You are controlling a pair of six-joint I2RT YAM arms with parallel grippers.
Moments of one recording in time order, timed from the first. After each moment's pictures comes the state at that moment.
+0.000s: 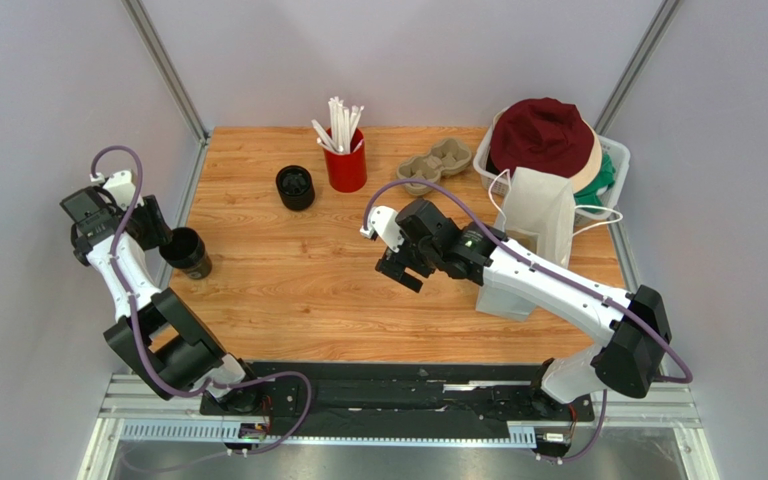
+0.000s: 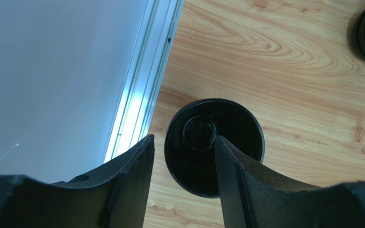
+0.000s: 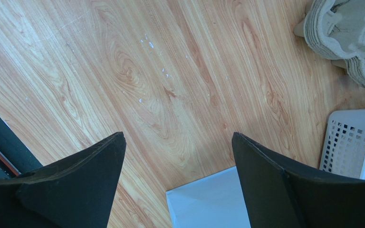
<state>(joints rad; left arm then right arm) 0.75 1.38 1.15 -0.56 0.40 0.29 0.92 1.45 1.27 -0.69 0.14 -0.32</state>
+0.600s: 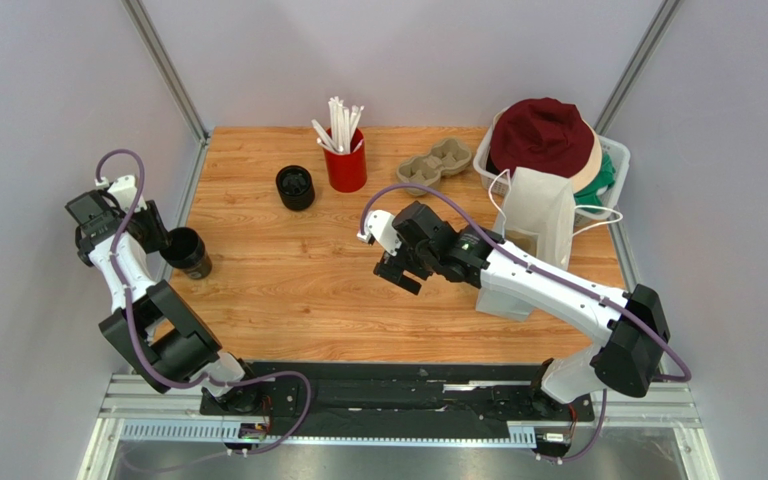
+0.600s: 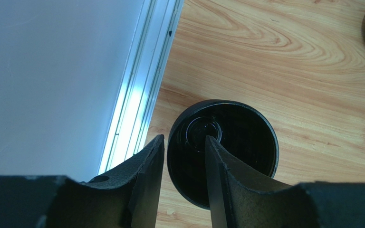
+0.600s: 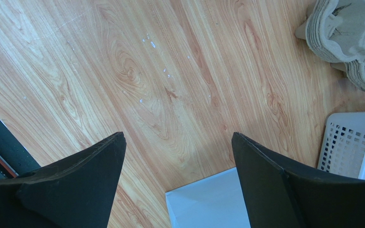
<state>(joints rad) 0.75 1.43 1.12 -0.52 0.39 0.29 0.94 1.45 1.26 -0.68 0.16 -0.33</state>
